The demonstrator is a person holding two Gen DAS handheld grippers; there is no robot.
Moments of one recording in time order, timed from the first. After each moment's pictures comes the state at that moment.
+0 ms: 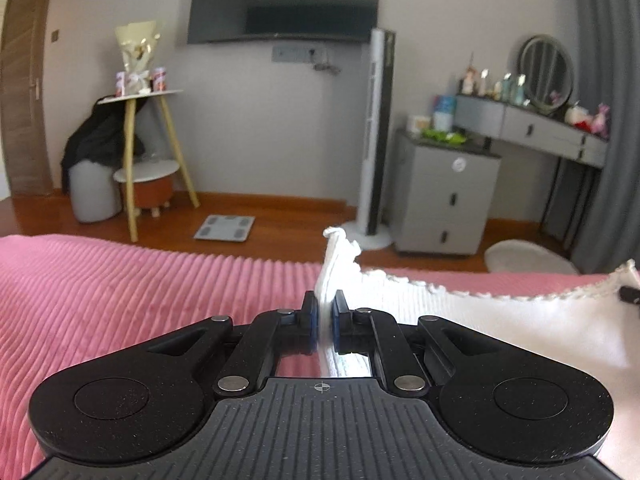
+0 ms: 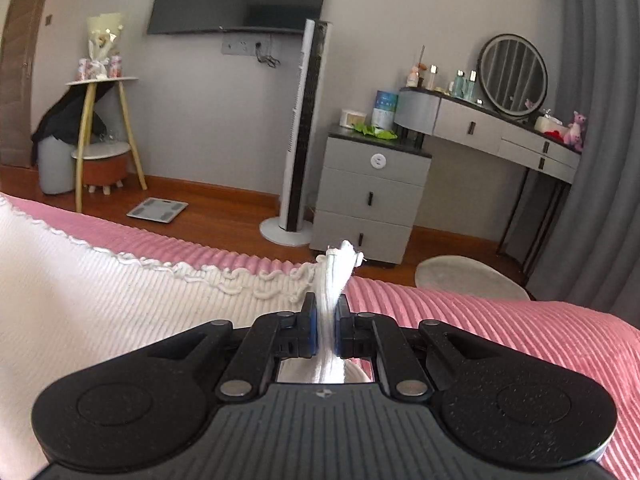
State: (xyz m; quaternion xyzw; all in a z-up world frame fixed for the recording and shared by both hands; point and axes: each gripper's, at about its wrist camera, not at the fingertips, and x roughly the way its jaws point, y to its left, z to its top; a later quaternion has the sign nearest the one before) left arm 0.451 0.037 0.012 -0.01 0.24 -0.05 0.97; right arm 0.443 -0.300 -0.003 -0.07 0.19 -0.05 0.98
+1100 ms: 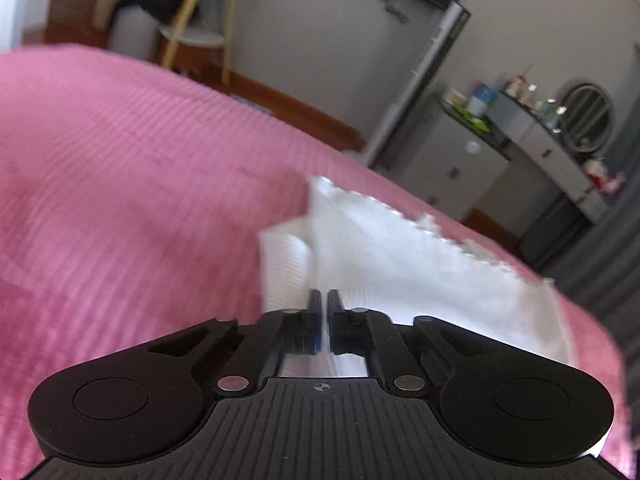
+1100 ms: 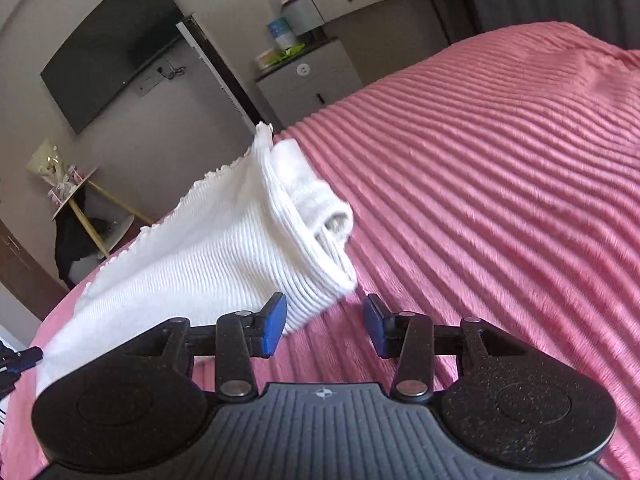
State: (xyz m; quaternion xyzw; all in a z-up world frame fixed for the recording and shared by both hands) left arm 0.344 0.080 0.002 -0.18 0.35 -0.03 0.92; right arm 0.226 -0.349 -0.083 0.29 0.25 -0.05 0.92
